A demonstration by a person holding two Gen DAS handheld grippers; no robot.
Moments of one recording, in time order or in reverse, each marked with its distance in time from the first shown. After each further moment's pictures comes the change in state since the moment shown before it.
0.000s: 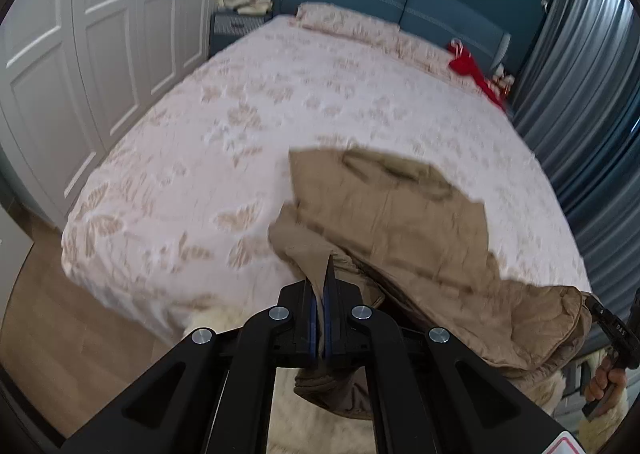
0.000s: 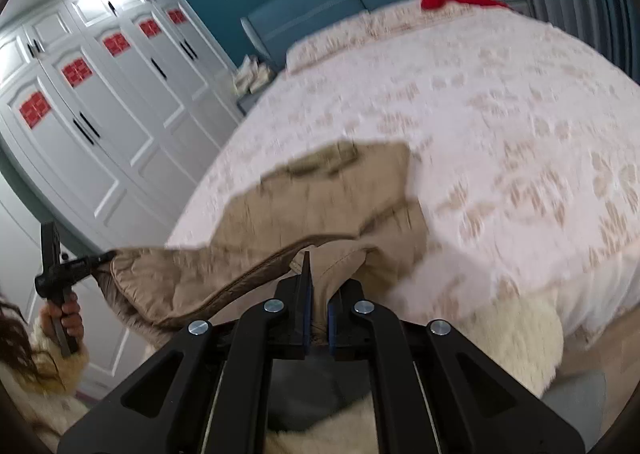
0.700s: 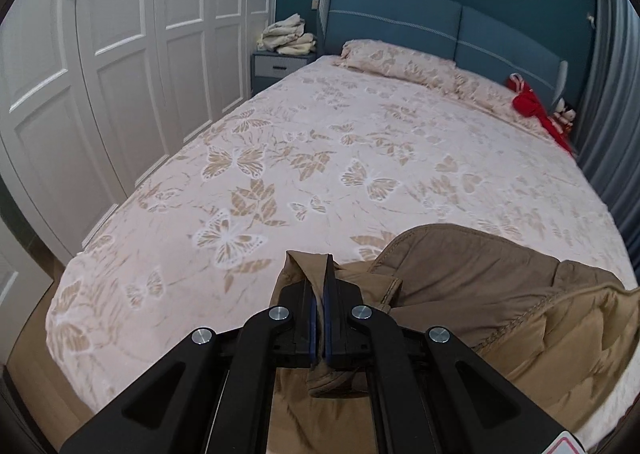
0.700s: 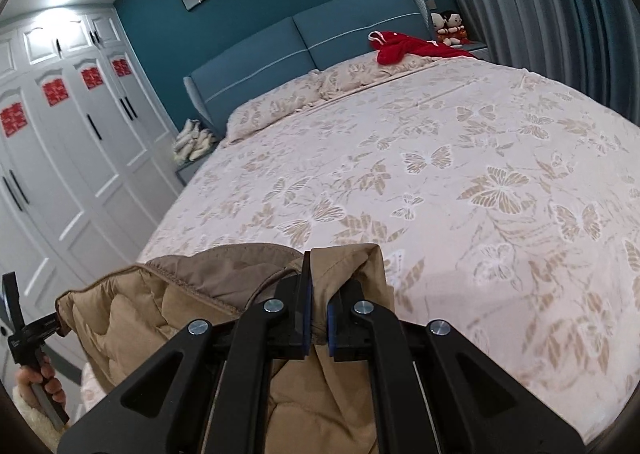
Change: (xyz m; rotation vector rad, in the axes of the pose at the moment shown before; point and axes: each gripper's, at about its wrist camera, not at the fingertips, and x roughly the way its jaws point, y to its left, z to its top) left arm 0.189 -0.017 0.136 -0.023 -0.140 0.238; right arm 0.181 -0.024 0.139 0.038 -0.223 -0.222
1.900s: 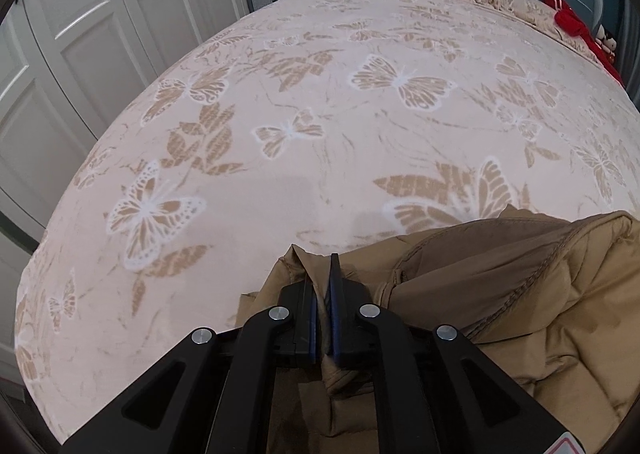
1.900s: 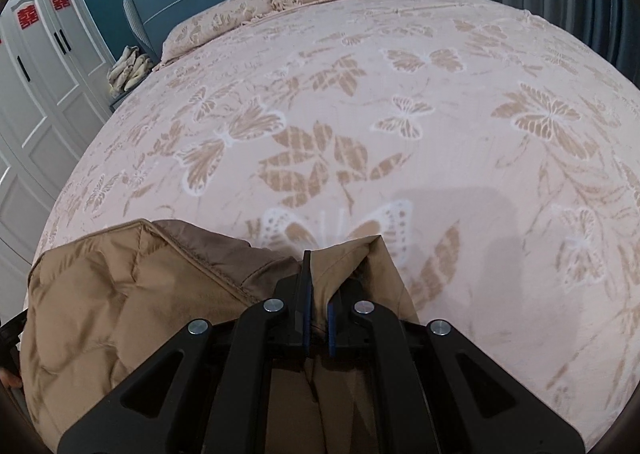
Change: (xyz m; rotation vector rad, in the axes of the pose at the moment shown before) left arm 0.205 -0.033 -0.030 0.095 0.234 0.141; right arm 0.206 -0.033 -0.047 -0.013 0.266 -0.192
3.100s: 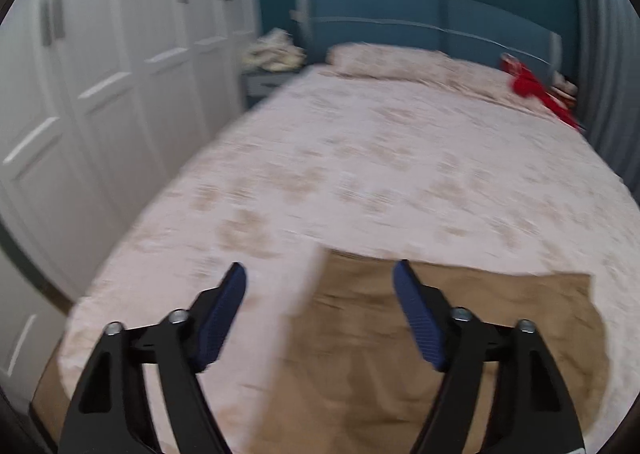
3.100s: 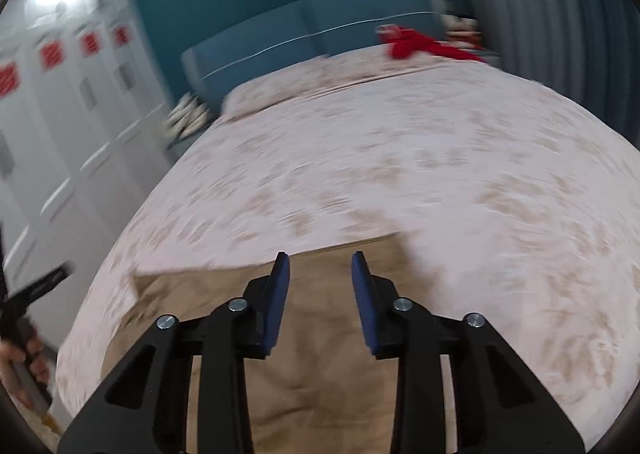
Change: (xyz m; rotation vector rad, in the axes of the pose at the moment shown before) left arm -0.191 0.000 0.000 0.039 -0.258 -0.111; right arm -0.181 0.053 -0.006 -0.107 -0.214 0.159
